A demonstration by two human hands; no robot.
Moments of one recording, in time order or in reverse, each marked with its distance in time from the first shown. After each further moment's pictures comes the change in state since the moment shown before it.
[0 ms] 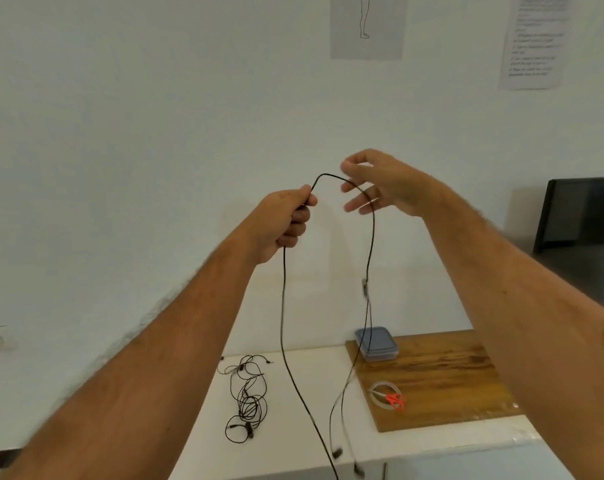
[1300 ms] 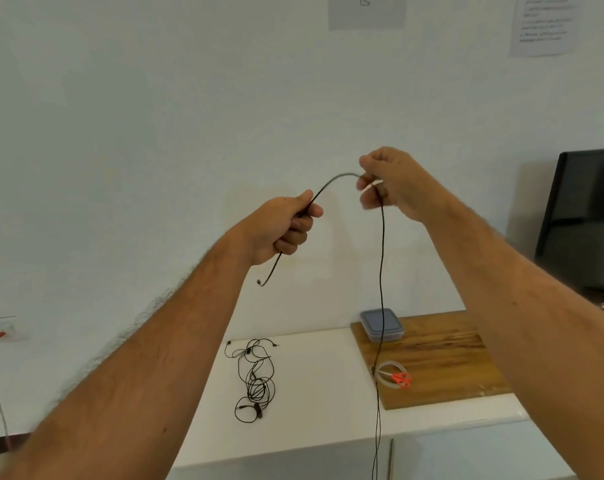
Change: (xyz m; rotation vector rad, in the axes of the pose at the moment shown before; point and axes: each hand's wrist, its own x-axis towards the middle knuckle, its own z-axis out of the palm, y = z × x) left_hand -0.008 -0.023 -0.003 0.032 -0.119 -0.193; right_hand -0.010 0.035 0.019 0.280 0.162 -0.040
